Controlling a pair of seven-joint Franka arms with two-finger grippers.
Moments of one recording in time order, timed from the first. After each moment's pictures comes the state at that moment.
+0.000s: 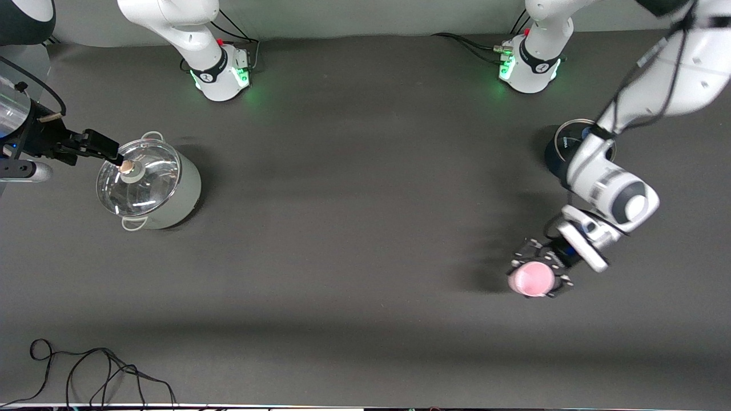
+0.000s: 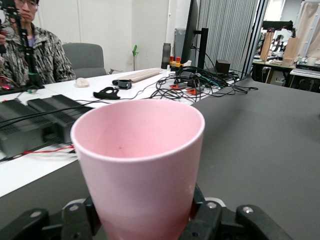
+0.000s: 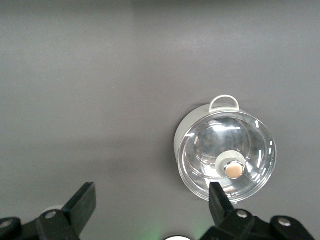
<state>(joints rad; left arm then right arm) 0.41 0.58 -0.59 -1.95 -1.86 2.46 2.52 -0.02 -0.04 0.03 -1.65 0.01 1.54 0.09</state>
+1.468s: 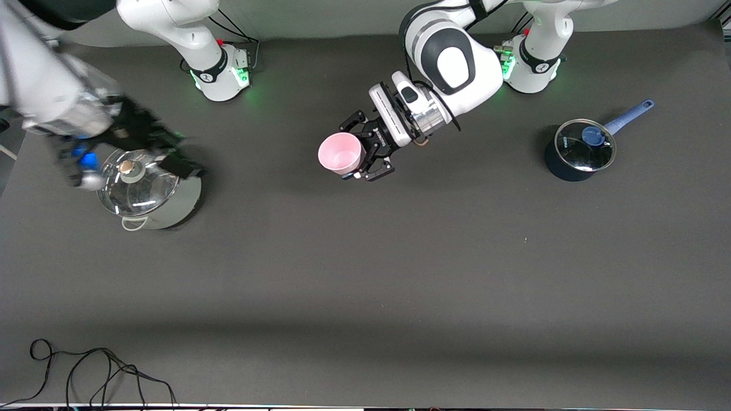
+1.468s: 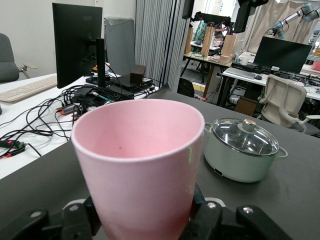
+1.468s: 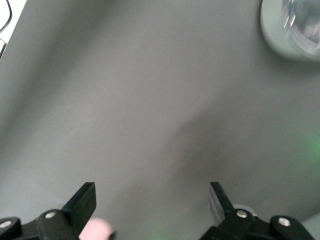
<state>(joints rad) 0.13 0.43 -1.12 -1.79 -2.19 3.10 2.46 0.31 0.13 0.01 -1.40 0.27 1.52 1.25</state>
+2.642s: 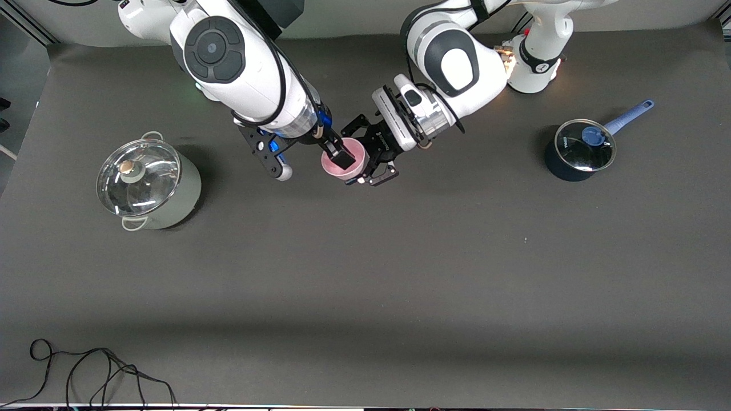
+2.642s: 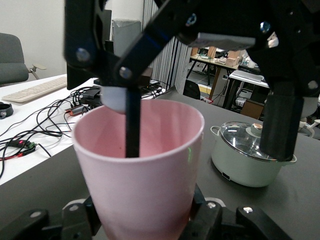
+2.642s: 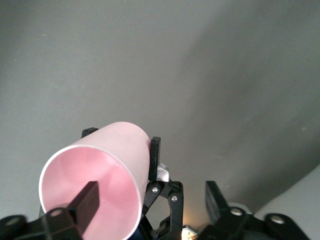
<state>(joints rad) 0.12 0.43 -1.11 -1.77 -2.19 3.11 2.45 0.62 0.44 0.01 -1.11 0.32 1.52 1.64</state>
